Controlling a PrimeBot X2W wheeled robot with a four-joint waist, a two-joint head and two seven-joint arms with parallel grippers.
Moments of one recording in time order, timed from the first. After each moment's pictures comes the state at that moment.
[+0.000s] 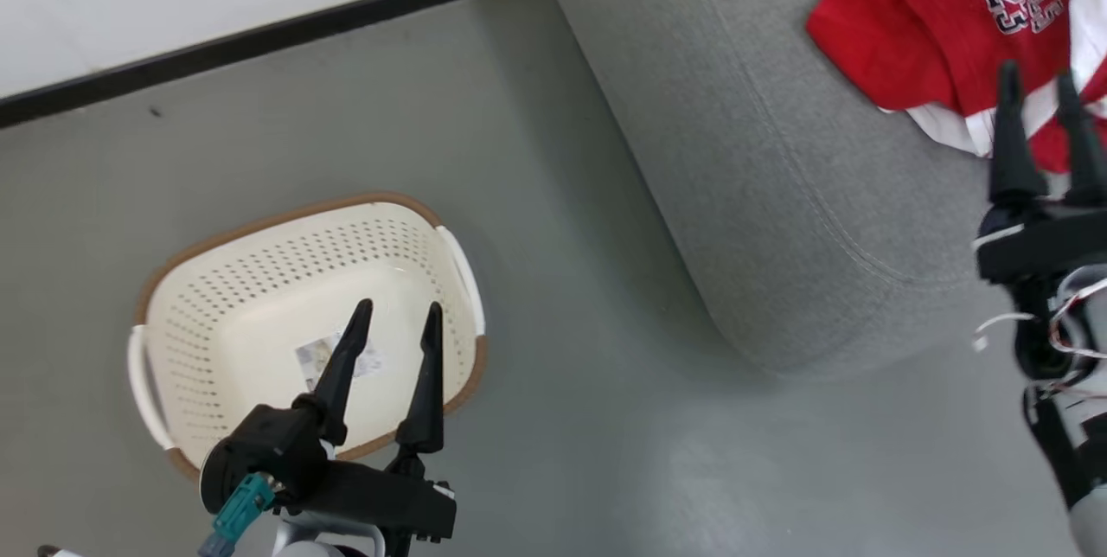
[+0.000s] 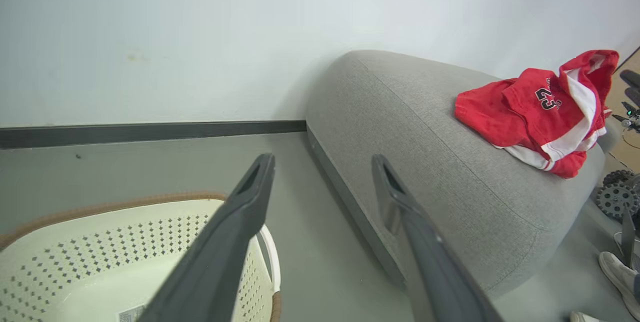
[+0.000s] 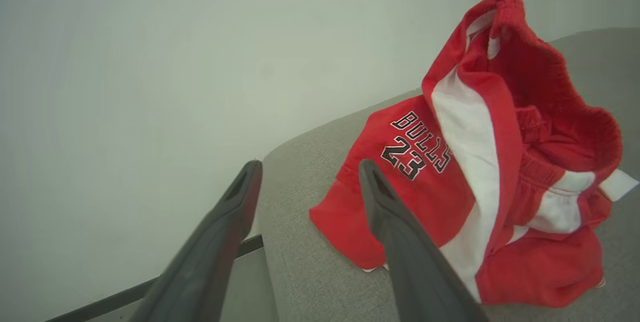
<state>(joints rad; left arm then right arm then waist) -0.13 0.15 -0.37 0.02 -0.47 0.08 -0.17 -0.58 -0.31 0.10 0.47 0.63 0.12 -0.26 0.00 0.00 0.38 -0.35</state>
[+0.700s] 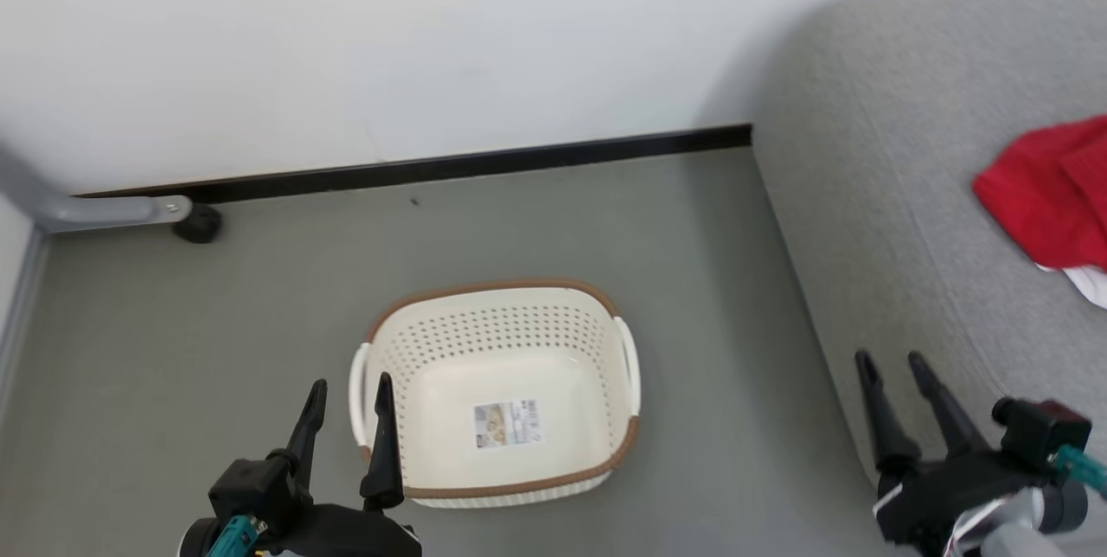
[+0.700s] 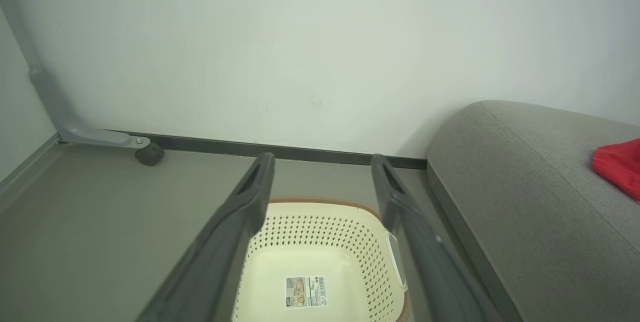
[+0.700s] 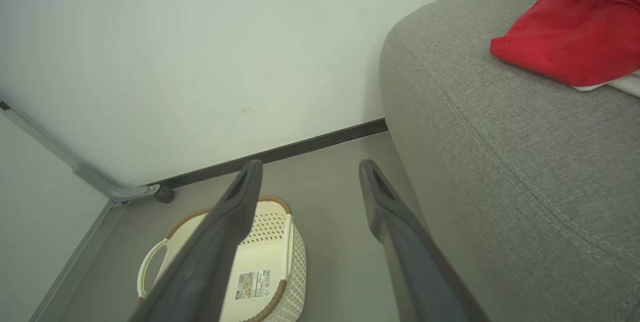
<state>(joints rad) -0.08 0.13 -0.28 0.24 -0.49 0.11 -0.23 -0.20 -0.21 0.25 0.49 0.58 0.12 -0.26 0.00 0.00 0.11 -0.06</state>
